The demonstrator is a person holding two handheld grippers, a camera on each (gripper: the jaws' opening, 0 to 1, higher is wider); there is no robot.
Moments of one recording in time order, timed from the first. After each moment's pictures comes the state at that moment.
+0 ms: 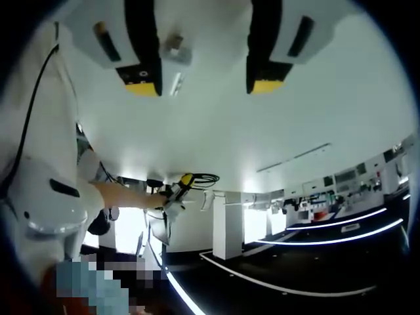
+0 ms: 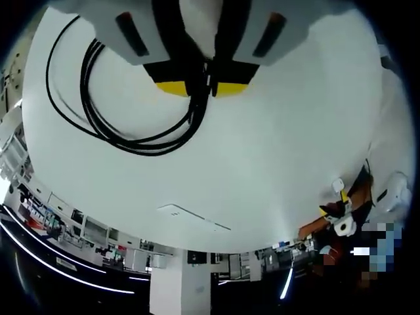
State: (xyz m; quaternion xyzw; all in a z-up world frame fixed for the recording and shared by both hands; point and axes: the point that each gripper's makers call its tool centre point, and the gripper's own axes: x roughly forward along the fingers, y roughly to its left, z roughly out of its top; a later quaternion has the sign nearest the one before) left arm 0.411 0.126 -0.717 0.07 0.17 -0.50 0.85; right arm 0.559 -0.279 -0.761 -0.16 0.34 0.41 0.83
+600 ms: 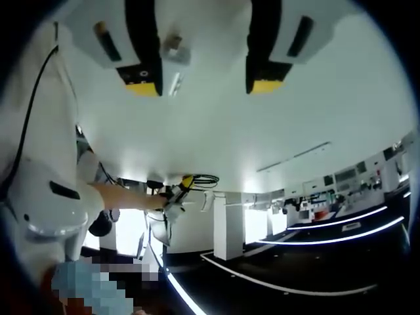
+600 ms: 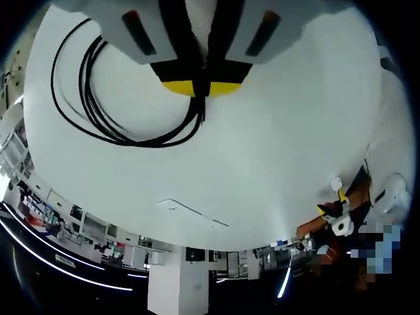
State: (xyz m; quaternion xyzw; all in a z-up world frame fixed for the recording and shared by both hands) left arm 0.411 0.127 -0.715 0.08 0.17 -0.50 0.85; right arm 0.557 -0.277 -0.754 -0.17 0.33 0.41 0.83
